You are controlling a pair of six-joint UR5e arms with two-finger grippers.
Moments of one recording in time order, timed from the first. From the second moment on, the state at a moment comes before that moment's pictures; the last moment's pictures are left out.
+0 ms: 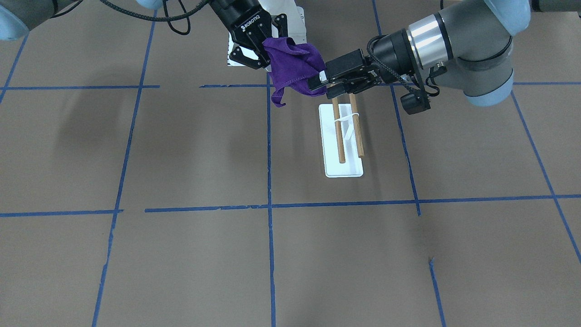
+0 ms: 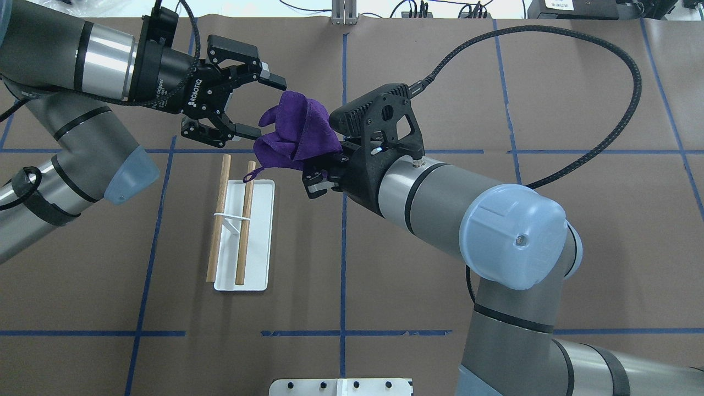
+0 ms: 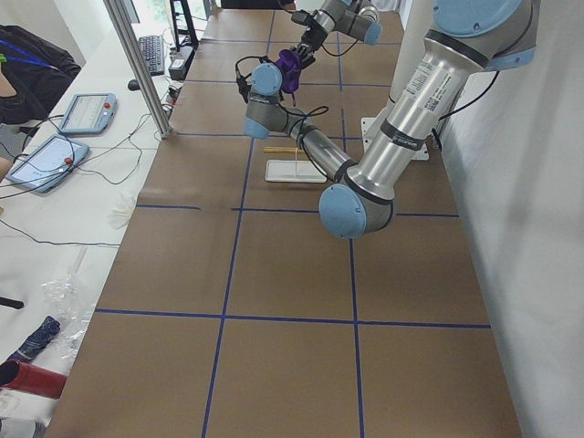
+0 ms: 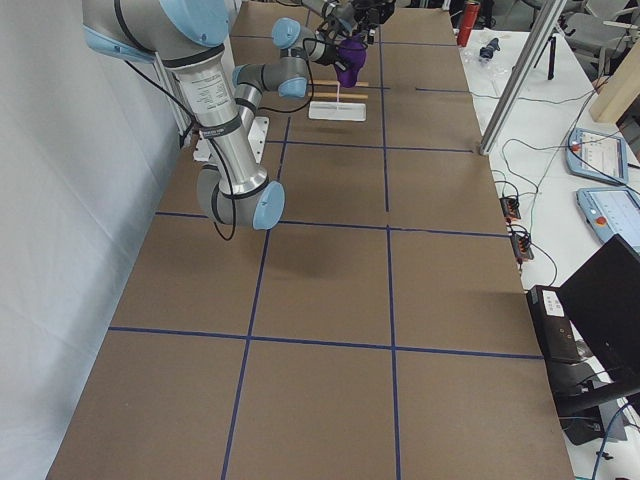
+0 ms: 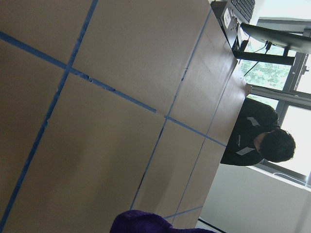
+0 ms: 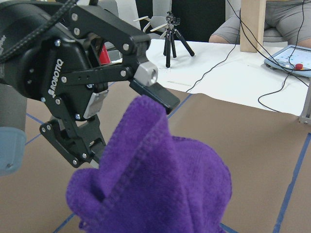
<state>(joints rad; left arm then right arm) -0.88 -2.14 -1.63 -2.85 -2.37 -2.19 0.38 -0.98 2.03 -1.07 1.34 0.76</state>
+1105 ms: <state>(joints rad) -0.88 -2.15 -1.64 -2.85 -2.38 -2.20 0.38 -0.98 2.03 -1.07 1.33 0.75</state>
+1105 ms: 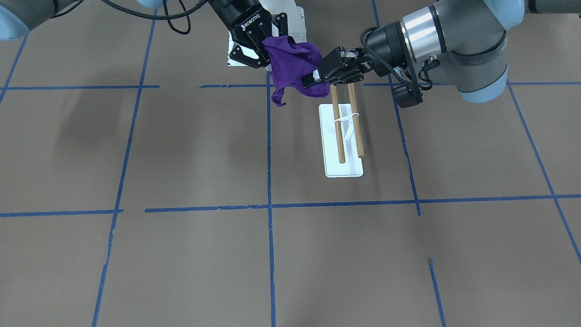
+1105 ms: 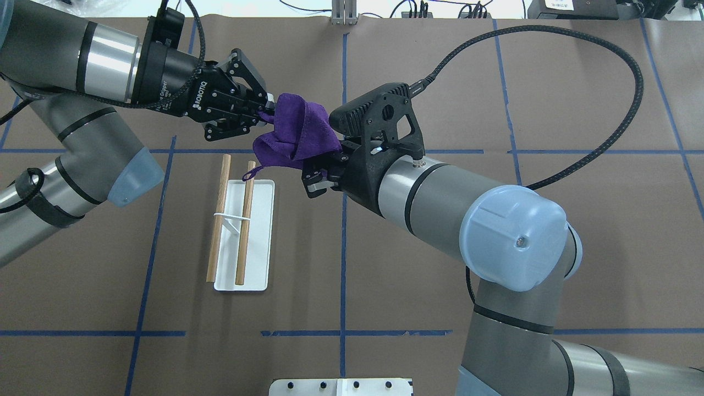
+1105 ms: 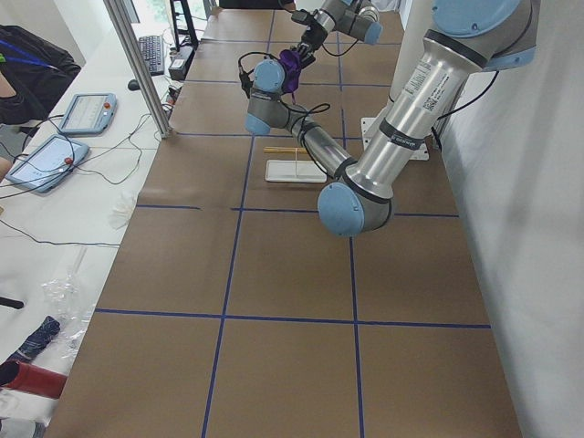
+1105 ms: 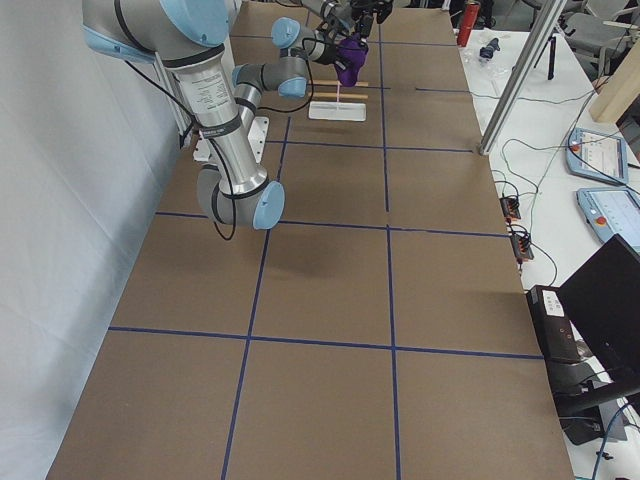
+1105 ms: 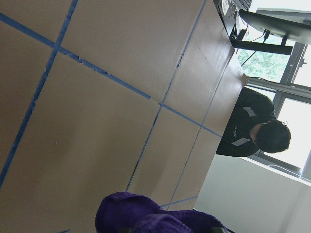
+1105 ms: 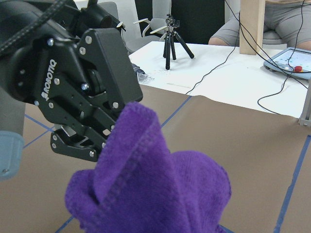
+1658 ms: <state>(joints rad) -0.88 -2.14 -1.65 -2.85 -2.38 -2.20 0.37 -0.98 2.04 -1.05 1.33 0.85</state>
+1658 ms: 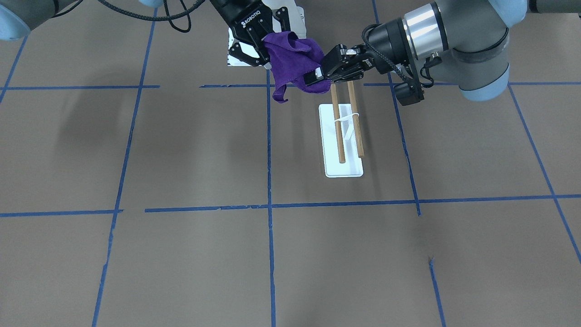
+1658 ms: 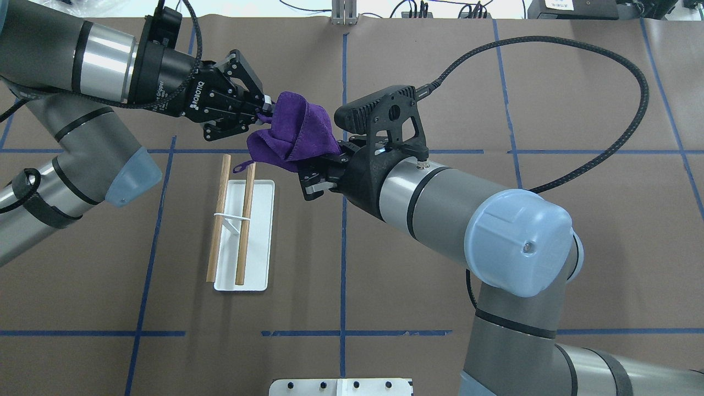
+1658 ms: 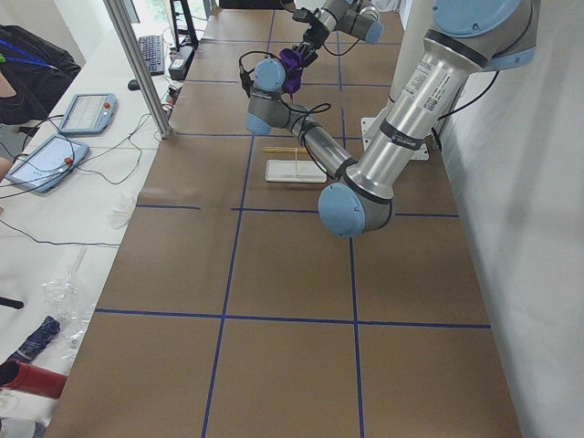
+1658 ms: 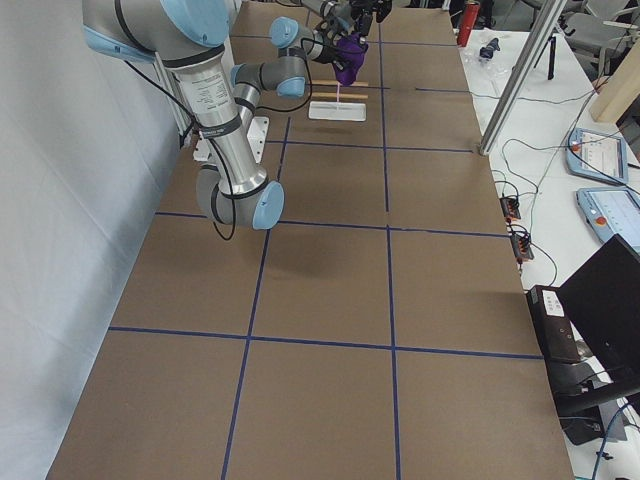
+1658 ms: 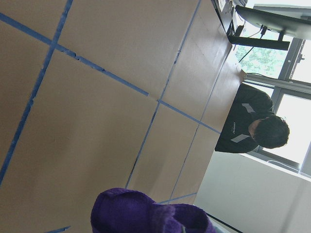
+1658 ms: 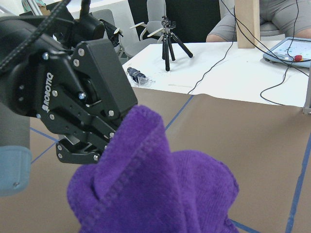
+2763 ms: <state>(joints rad) -0.89 -2.14 -1.67 -2.83 -2.38 -2.20 0.44 -1.44 2.38 -1.06 1.50 0.83</state>
